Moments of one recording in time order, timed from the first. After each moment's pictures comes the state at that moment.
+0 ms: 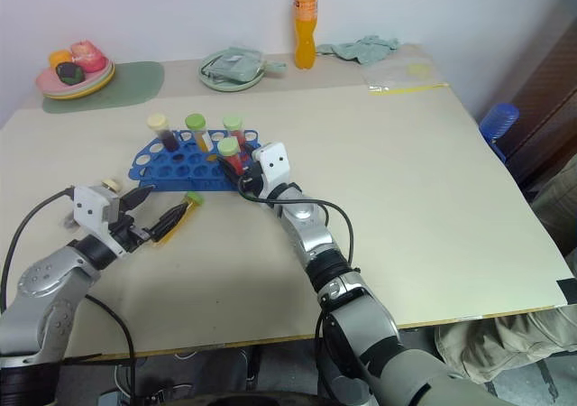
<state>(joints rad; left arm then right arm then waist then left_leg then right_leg) 0.06 0.51 0.30 -0.30 -0.45 0.32 -0.62 -0.72 0.13 0.19 0.66 0.16 -0.25 0.40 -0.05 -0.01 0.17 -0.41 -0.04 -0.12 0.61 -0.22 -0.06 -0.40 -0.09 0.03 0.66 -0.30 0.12</state>
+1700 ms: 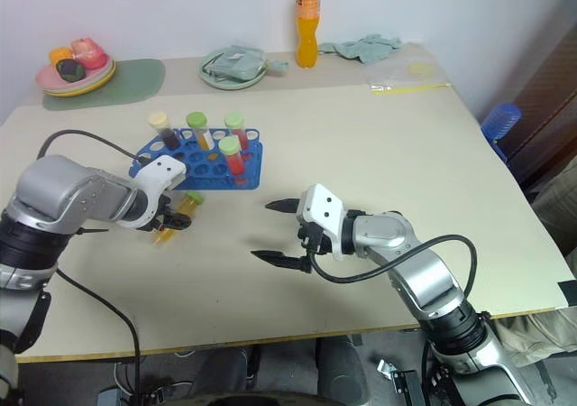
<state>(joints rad) -0.76 0.85 -0.29 -0.13 -0.61 1.61 -0.34 -0.34 -0.53 0.30 -0.41 0.34 0.49 0.87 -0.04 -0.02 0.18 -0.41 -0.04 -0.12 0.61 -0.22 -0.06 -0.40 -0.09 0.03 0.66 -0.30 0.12</state>
